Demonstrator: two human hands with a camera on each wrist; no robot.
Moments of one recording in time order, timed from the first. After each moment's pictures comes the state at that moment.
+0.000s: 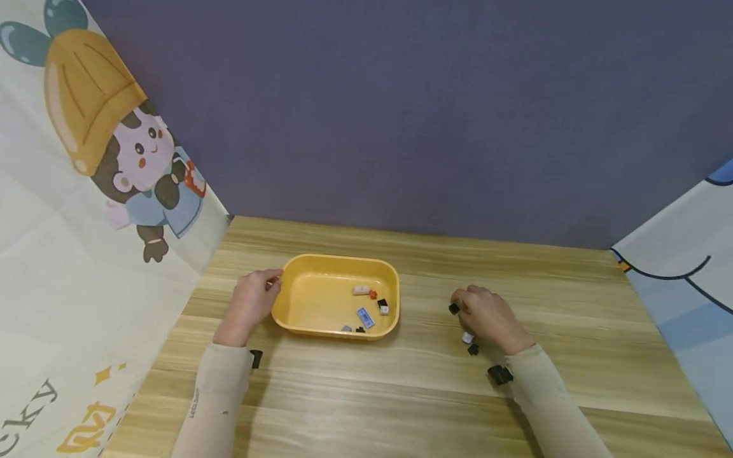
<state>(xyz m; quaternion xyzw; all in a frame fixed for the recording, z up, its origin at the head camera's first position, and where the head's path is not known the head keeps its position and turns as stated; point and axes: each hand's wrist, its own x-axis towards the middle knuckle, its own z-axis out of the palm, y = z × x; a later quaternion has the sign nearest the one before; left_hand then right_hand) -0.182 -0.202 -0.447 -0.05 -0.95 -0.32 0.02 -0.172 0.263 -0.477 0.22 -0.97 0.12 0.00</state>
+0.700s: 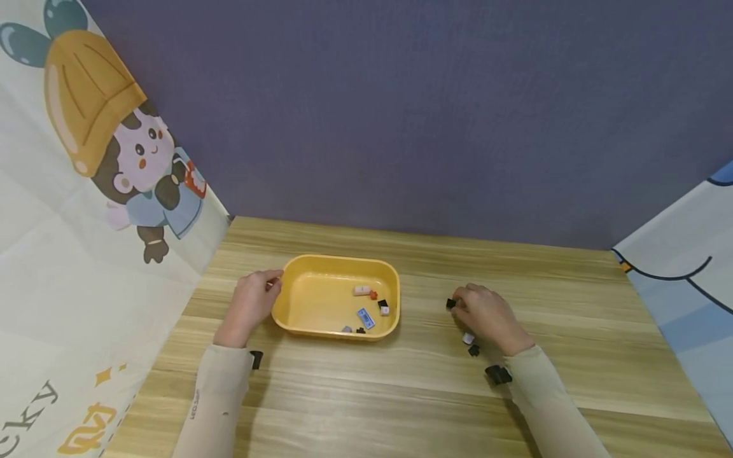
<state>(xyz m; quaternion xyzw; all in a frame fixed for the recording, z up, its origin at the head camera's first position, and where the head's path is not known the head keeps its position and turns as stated) -0.182 -0.202 -0.446 -0.04 -0.94 -0.32 0.03 -0.171 0.255 -0.470 0.20 -0.97 0.12 0.01</state>
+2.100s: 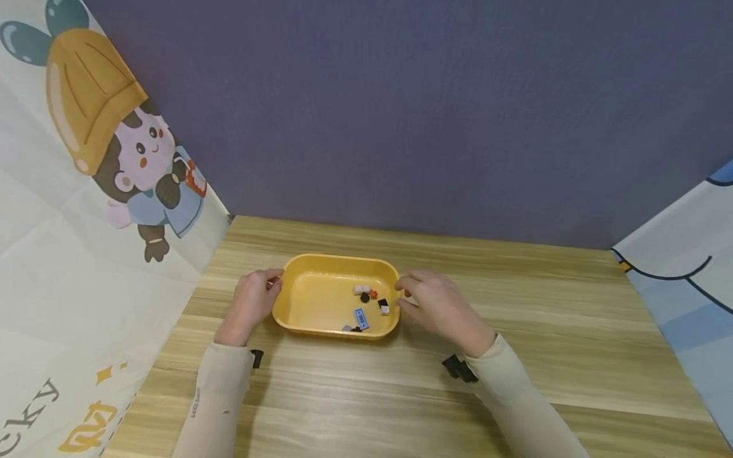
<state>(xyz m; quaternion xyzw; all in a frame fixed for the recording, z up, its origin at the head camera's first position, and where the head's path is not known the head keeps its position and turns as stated) -0.183 -0.202 -0.447 -0.05 -0.95 -0.32 0.03 -0.158 0.154 -0.398 0.32 -0.93 0.15 0.08</state>
